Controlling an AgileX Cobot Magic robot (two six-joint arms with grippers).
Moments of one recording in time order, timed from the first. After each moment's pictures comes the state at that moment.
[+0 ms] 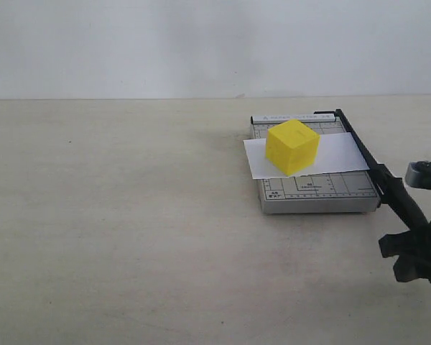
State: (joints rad) left arm 0.10 0.07 -0.05 -0.40 0.29 0.04; right arm 0.00 1.55 -0.58 0.38 0.46 -0.34
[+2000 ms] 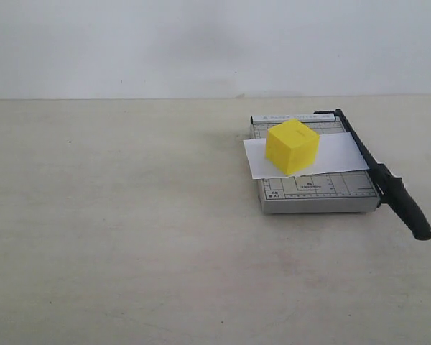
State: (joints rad) left arm 0.10 0.06 -0.05 -0.40 0.28 0.04; right arm 0.00 0.01 -0.03 -0.03 0.20 0.14
